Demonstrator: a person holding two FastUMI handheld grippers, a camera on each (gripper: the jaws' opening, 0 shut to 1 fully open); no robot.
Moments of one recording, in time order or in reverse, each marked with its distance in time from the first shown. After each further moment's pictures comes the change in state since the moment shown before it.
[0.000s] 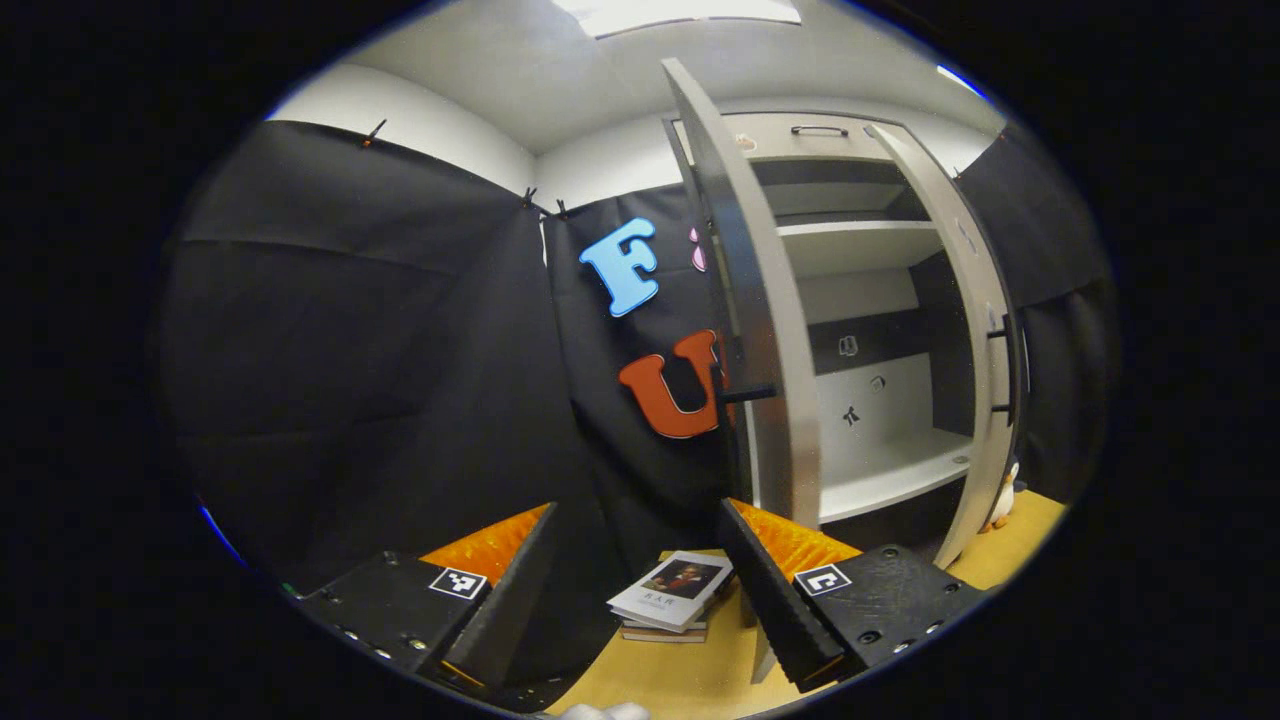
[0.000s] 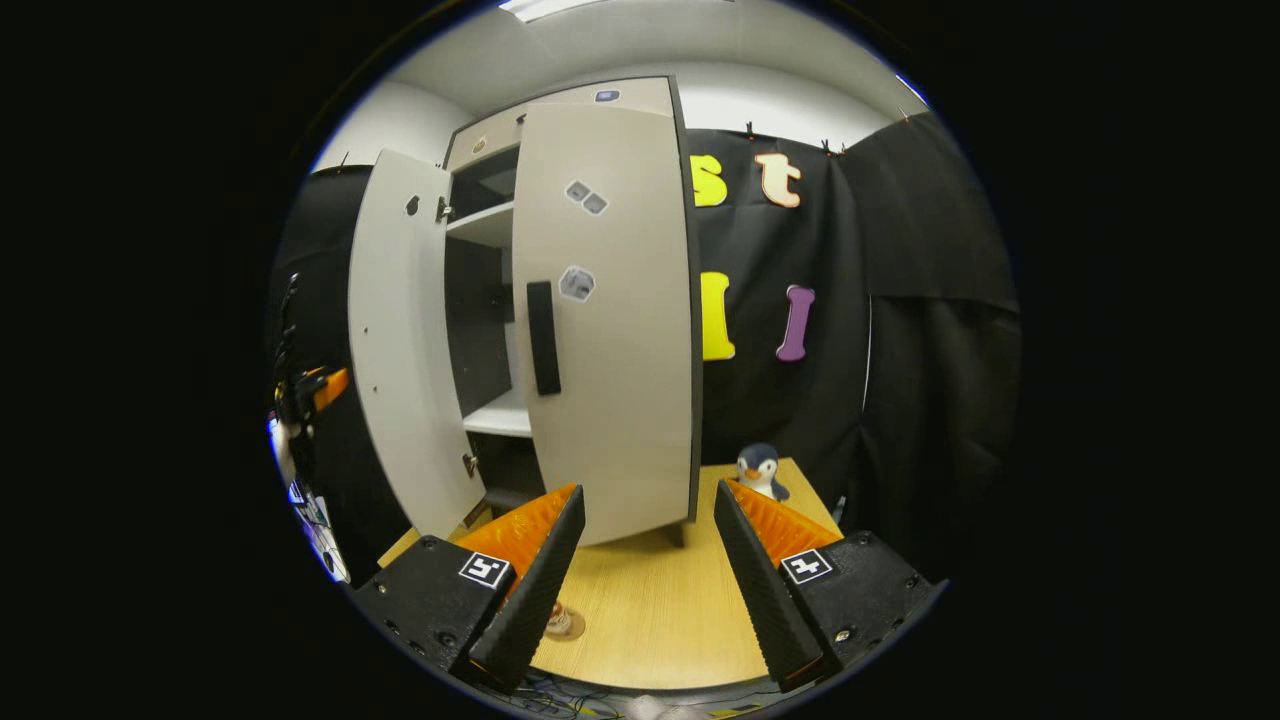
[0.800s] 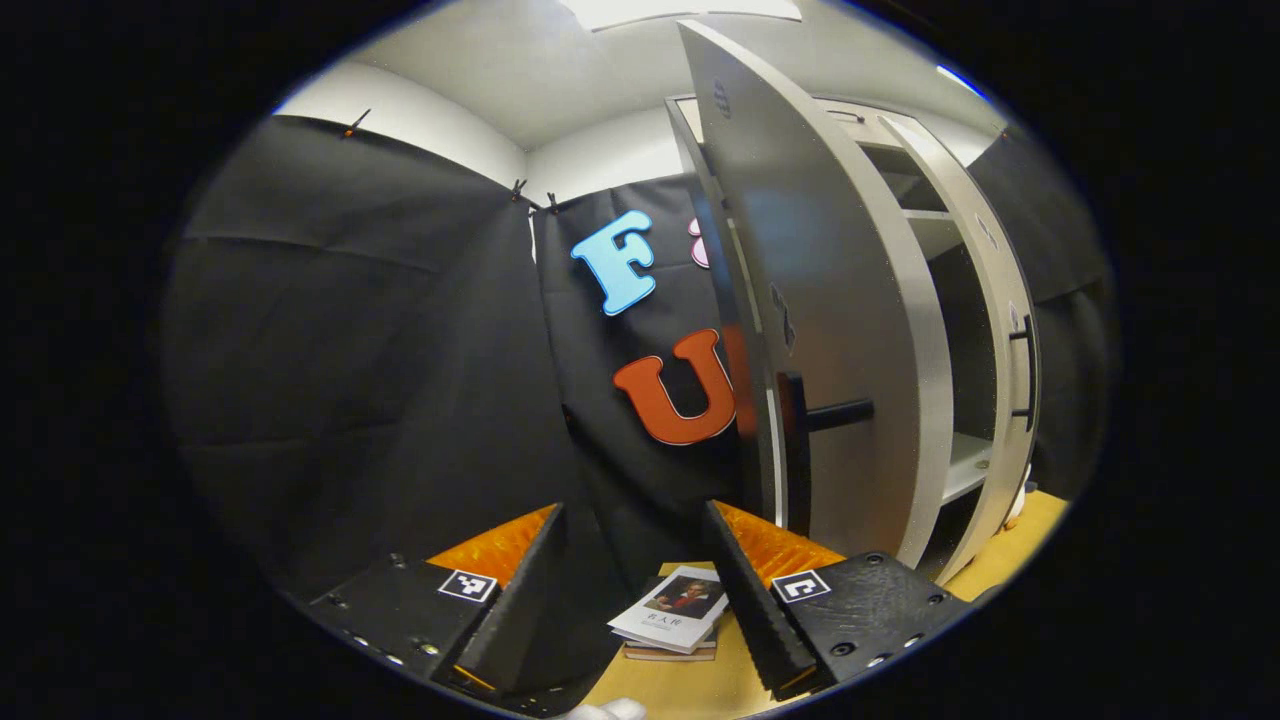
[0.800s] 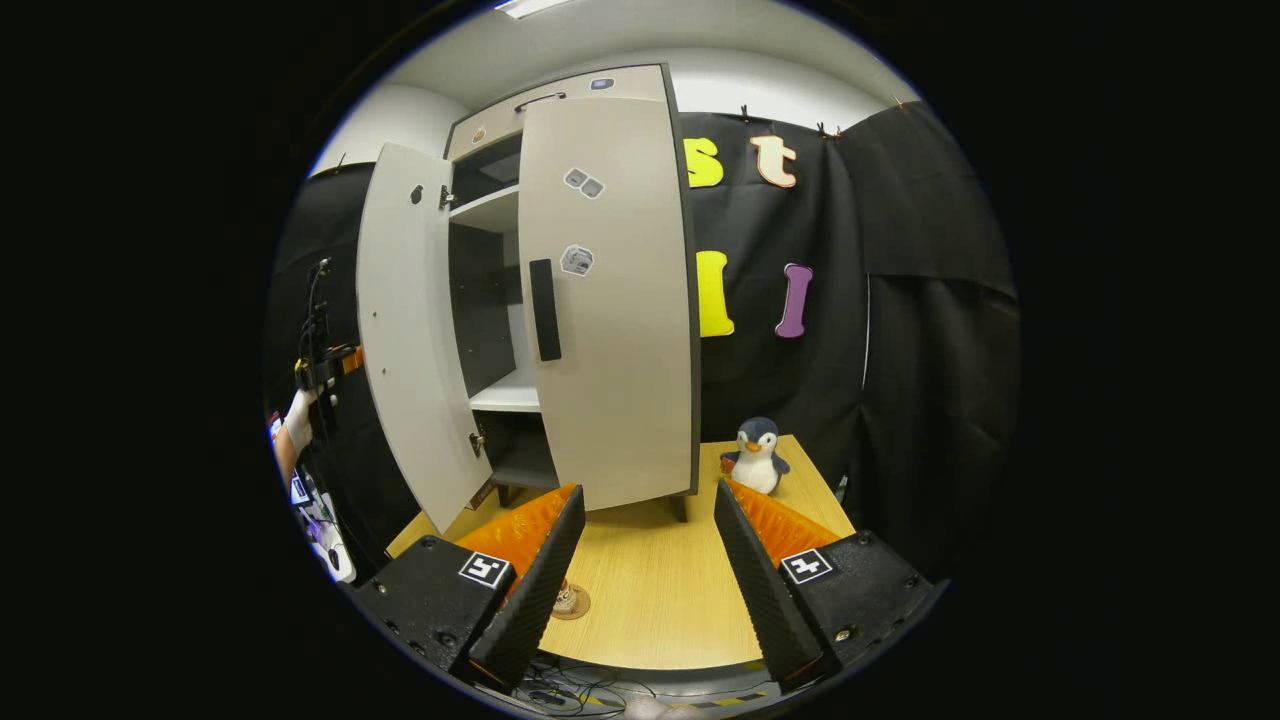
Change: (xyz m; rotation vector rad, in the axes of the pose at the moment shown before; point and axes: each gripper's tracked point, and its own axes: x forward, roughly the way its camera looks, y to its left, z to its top) left arm 0.053 0.002 0.009 0.036 -0.007 -0.044; right arm -0.017 -0.001 -0.016 0.013 0.025 0.028
